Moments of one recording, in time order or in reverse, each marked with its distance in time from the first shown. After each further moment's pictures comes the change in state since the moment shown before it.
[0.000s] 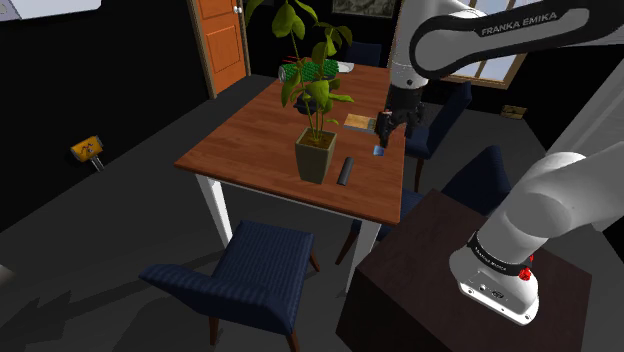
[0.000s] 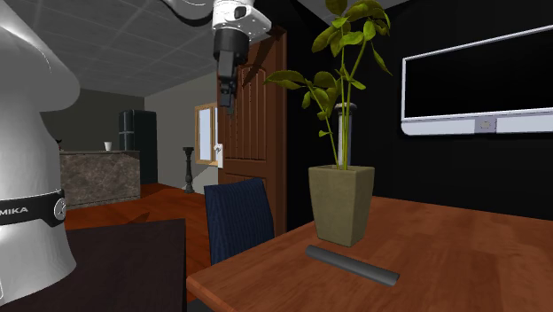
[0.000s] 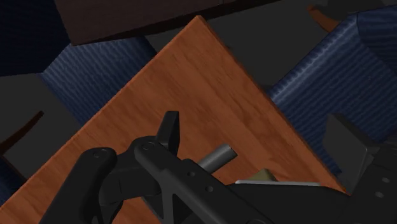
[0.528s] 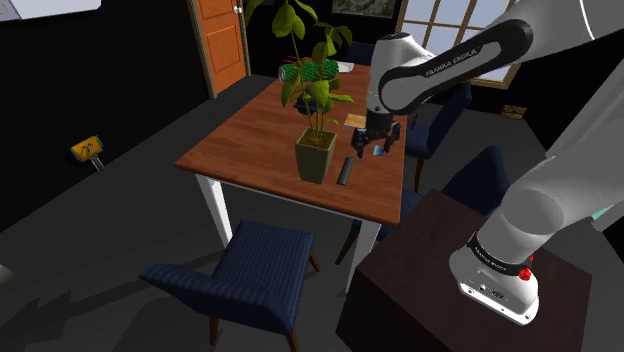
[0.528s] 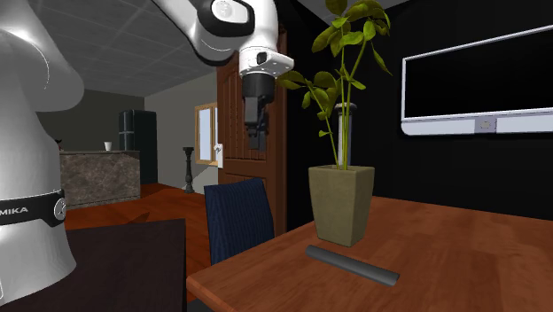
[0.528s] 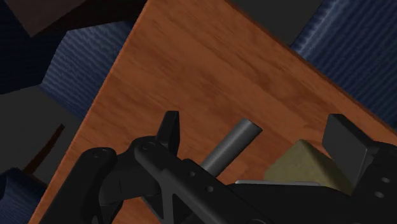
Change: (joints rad) arm -0.088 0.278 0.079 -0.015 -0.054 0.353 0.248
